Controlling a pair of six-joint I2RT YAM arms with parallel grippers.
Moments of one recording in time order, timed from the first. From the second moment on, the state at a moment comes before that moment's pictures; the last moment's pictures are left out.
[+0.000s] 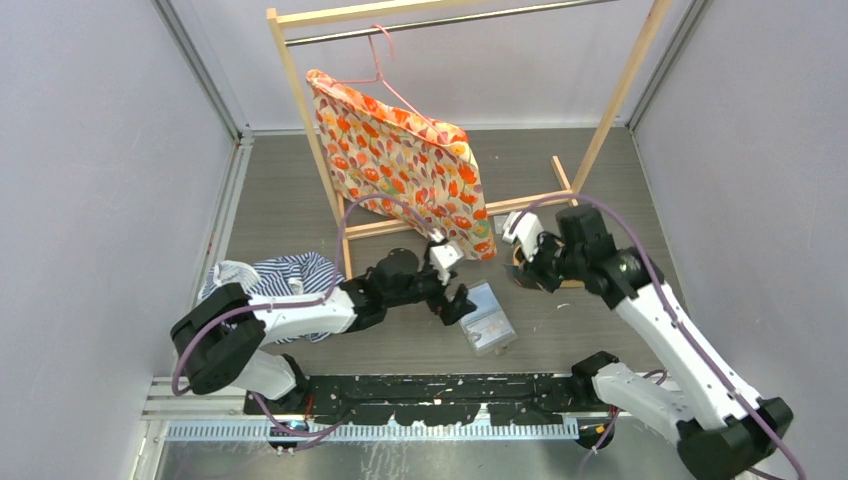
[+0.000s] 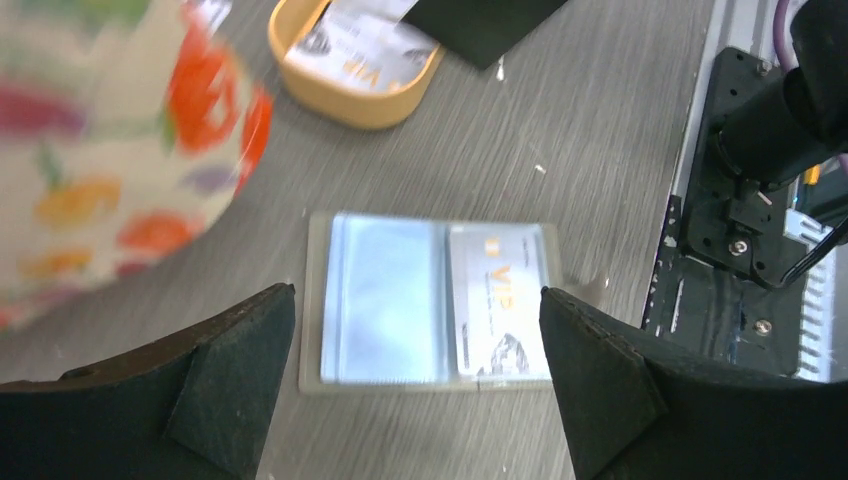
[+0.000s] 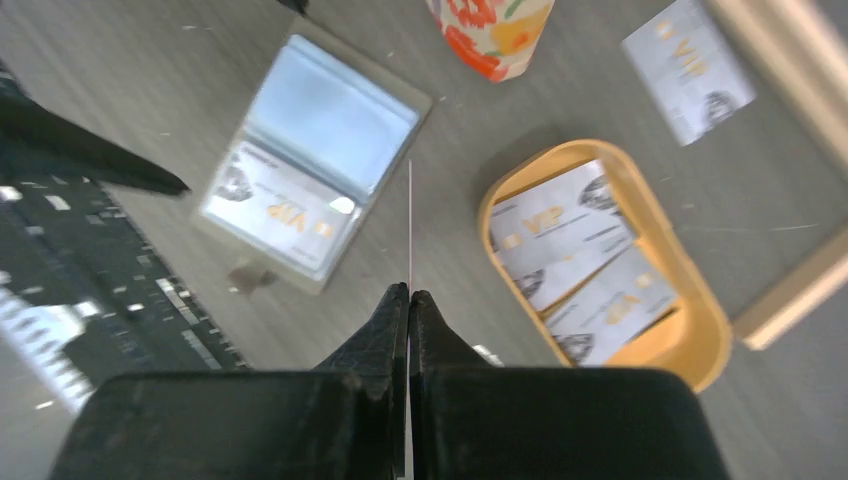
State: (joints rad) left arm -1.00 1.43 0.68 0.42 0.20 -0.07; right arm 0.39 0.95 0.96 -0.89 -0.32 -0.52
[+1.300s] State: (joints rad) left arm -1.11 1.96 1.32 -0.32 -0.12 -0.05; right arm -0.19 1.23 1.05 -1.13 -1.01 -0.60
